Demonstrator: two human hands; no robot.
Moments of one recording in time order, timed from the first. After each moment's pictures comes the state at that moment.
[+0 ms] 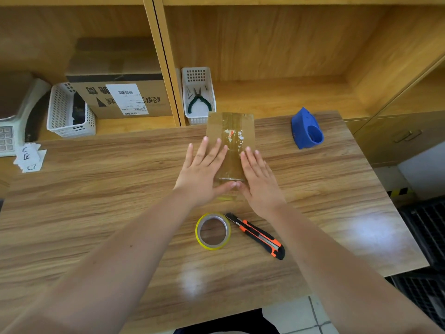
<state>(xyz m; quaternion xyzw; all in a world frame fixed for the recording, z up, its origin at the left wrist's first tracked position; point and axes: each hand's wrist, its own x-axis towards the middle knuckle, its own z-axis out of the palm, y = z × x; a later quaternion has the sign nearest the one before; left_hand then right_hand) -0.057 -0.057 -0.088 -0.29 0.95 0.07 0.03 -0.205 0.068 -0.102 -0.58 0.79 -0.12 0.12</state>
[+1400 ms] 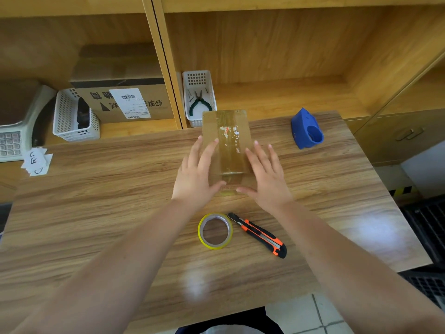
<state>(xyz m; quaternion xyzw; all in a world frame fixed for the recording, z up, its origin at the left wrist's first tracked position) -0.042 -0.040 -0.074 -0.37 0.90 0.20 -0.15 -0.211 0.073 -0.092 -0.57 0.80 -0.16 0.08</state>
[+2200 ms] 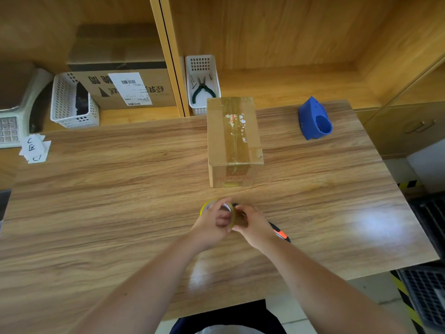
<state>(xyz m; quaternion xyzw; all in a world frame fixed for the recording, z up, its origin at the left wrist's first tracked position) -0.010 0.031 -0.143 -0.42 0.64 0.64 0.02 -0.143 0.119 -0.180 -0.37 0.81 -0.21 0.41</state>
